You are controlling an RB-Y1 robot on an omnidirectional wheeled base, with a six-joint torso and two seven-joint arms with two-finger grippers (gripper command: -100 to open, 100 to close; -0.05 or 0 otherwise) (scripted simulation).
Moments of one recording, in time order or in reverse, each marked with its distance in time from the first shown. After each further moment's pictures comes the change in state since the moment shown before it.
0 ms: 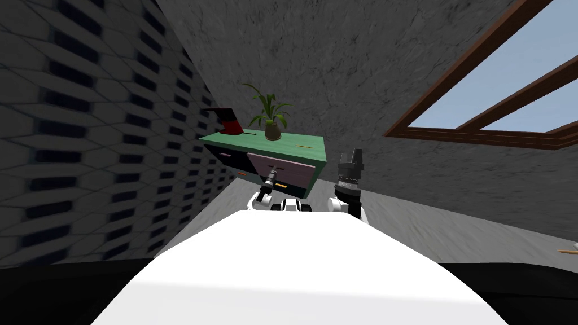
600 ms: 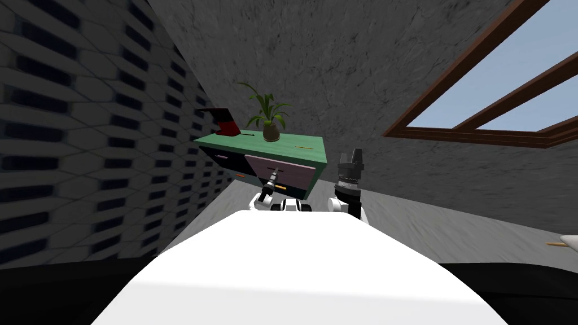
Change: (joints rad) left arm -0.029 -0.004 -0.016 0.090 -0.015 0.021 -0.007; right arm 0.000 0.000 0.000 0.000 0.000 0.000 0.000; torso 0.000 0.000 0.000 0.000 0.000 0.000
